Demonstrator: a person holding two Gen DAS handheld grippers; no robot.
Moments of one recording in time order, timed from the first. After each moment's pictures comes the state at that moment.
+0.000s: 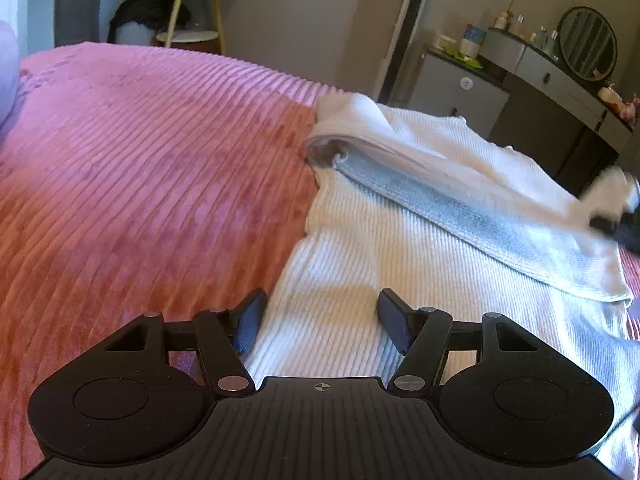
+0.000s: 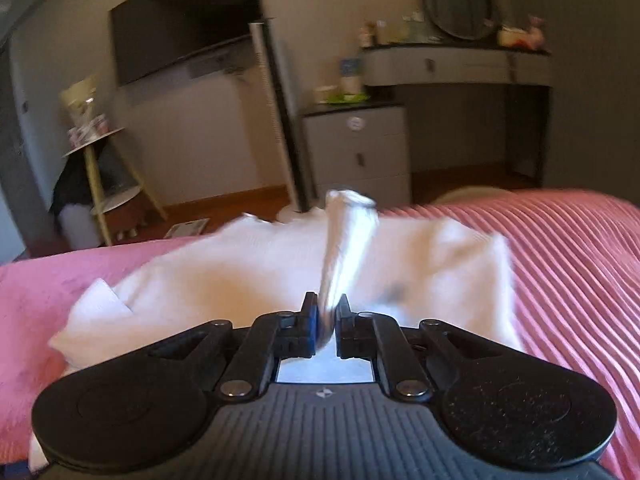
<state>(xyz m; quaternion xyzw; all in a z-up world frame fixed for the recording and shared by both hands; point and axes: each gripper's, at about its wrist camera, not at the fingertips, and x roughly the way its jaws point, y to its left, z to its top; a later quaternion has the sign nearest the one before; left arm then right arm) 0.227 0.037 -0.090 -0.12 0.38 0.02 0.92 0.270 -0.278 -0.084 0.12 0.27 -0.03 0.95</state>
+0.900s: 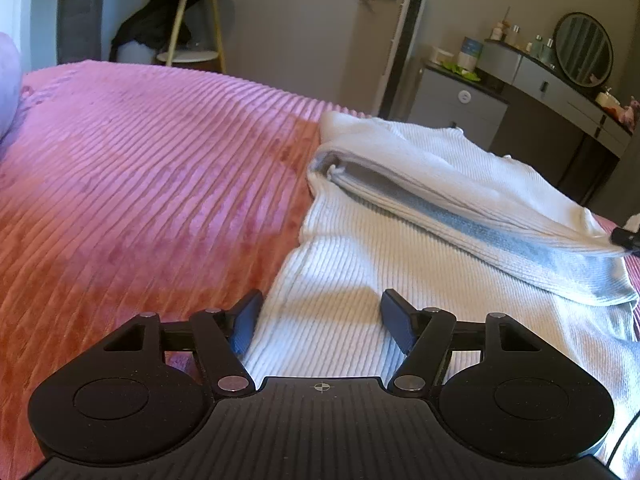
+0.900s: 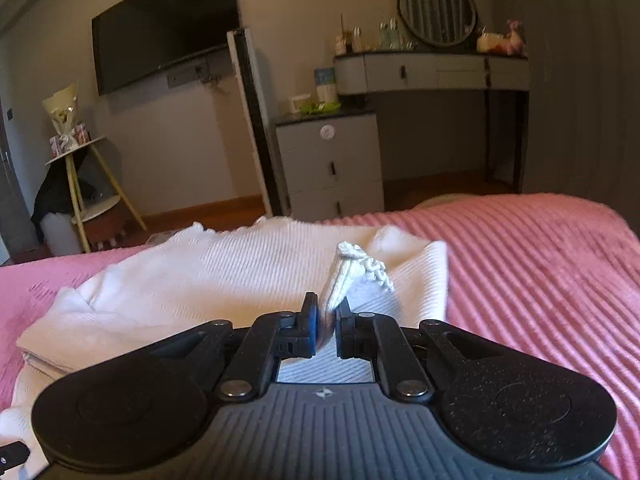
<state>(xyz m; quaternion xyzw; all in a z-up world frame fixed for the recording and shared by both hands) 0.227 0.030 -0.094 -0.11 0.35 0.02 0.93 0.258 -0.317 -0.068 0.09 0.21 -0.05 0.97</state>
